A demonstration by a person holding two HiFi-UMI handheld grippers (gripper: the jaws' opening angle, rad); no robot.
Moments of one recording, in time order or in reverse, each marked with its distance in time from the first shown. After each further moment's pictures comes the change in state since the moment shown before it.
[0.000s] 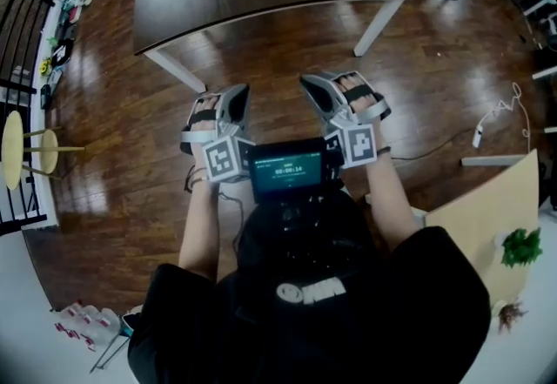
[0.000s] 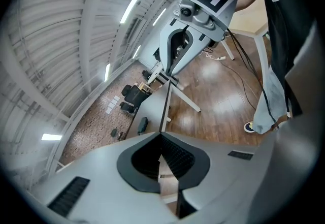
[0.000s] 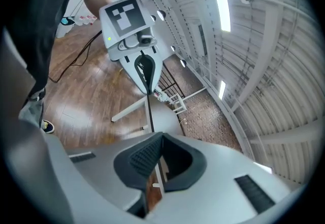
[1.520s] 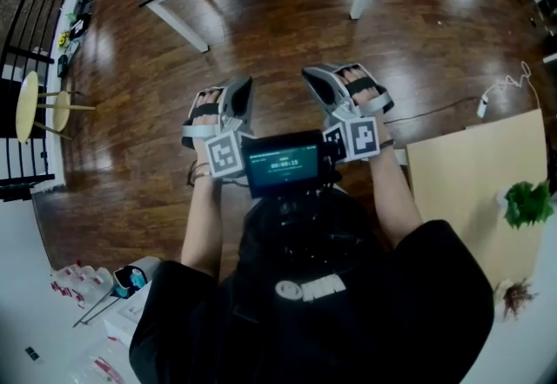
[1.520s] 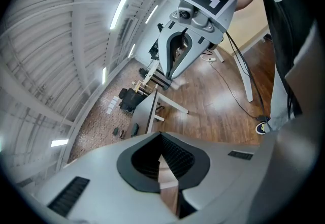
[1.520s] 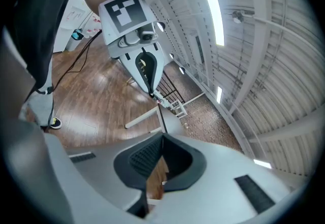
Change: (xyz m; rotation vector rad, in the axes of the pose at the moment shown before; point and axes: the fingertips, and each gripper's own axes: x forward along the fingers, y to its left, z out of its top) left arm -0.187 -0.161 0.140 0.052 0.069 0.019; right arm -0.255 0.103 0.012 0.030 -0.070 0.002
